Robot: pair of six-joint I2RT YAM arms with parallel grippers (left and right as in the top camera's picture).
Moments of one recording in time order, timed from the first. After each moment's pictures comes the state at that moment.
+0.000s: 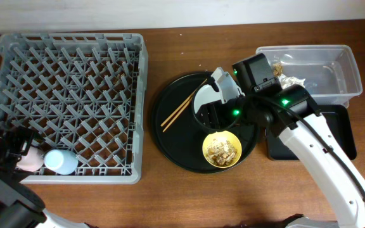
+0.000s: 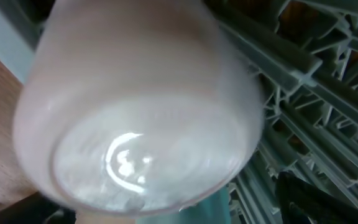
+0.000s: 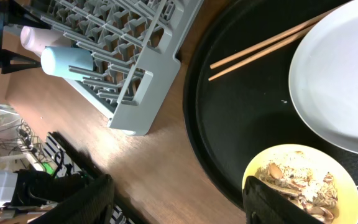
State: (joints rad) left arm 0.79 1.87 1.45 -1.26 0.28 -0.40; right arm 0.42 1.46 1.46 -1.04 -0.49 0.18
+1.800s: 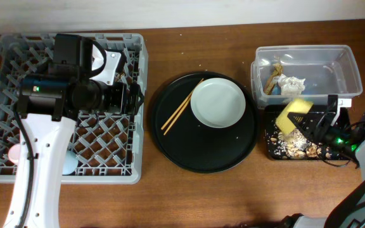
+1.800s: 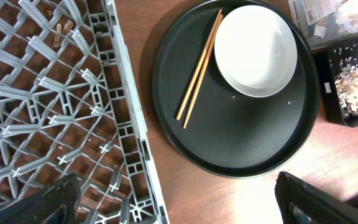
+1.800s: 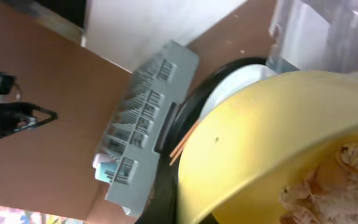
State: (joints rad) left arm -0.15 1.52 1.76 -1.32 0.26 0.04; right arm -0.67 1.54 0.87 -0.73 -1.39 -0.43
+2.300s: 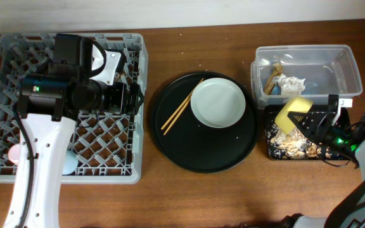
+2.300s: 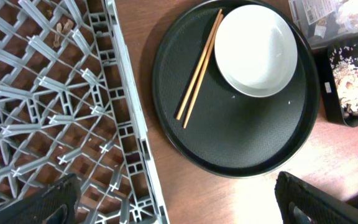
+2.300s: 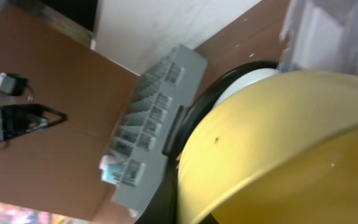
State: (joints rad) left arm -0.15 1.52 1.76 -1.32 0.26 0.04; right arm -0.67 1.54 0.87 -0.72 -1.41 -0.41
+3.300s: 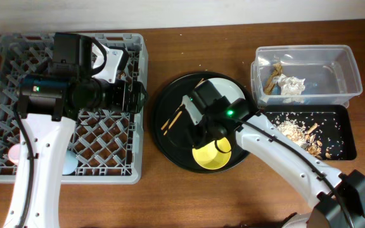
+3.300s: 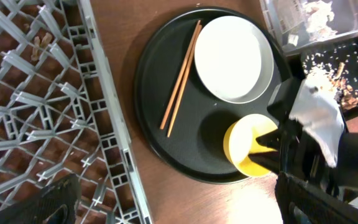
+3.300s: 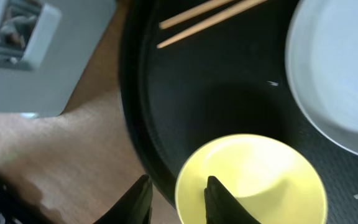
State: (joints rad) left arm -0.15 1.52 1.76 -1.29 0.34 0.04; right arm 0.60 1.62 1.29 -0.89 -0.20 0.16
